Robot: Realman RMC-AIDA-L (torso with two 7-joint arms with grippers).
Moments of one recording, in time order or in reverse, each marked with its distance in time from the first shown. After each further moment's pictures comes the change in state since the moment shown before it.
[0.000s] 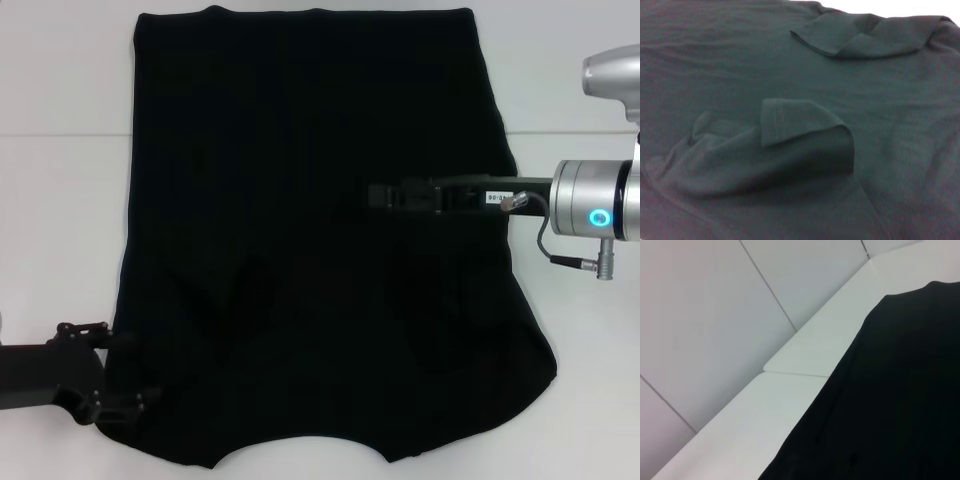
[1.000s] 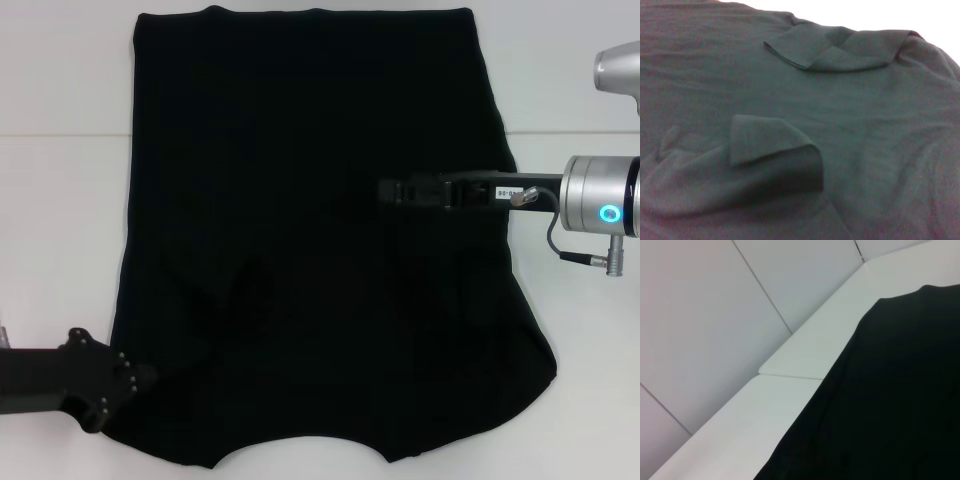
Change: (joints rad) left arm -0.005 0.000 0.007 0.024 0.000 0.086 -0.029; right arm -0.002 -0.013 0.009 0.000 -0.004 -0.004 0.009
